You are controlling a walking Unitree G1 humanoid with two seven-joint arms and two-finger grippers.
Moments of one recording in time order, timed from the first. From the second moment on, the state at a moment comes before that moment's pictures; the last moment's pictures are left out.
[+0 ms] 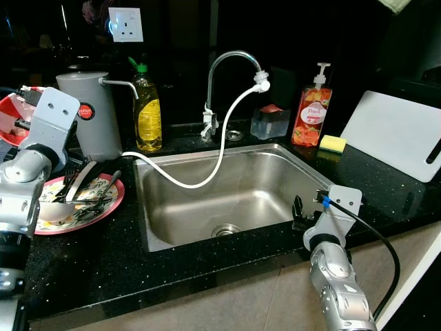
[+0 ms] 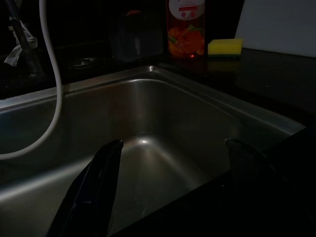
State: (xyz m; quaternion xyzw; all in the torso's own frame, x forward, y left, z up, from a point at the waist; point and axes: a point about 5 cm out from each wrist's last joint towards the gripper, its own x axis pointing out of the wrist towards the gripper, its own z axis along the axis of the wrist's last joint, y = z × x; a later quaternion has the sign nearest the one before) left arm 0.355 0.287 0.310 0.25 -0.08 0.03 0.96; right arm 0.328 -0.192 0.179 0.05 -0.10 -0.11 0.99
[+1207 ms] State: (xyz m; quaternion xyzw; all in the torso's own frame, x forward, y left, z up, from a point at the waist) left arm 0.351 0.287 0.308 0.24 -0.08 0.02 0.97; right arm 0.328 -0.192 0.179 0.05 -0.10 -0.11 0.99
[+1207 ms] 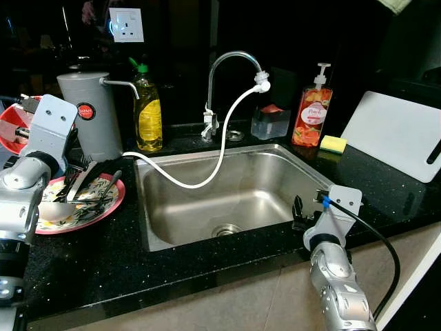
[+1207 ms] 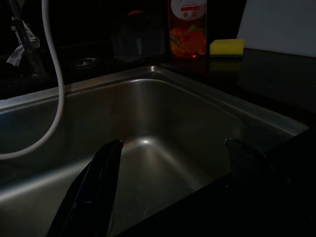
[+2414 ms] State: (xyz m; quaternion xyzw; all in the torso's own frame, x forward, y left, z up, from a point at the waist) left arm 0.346 0.255 0.314 0.23 -0.12 -0.08 0.96; right arm 0.328 -0.192 0.179 0.05 -0.10 -0.11 0.99
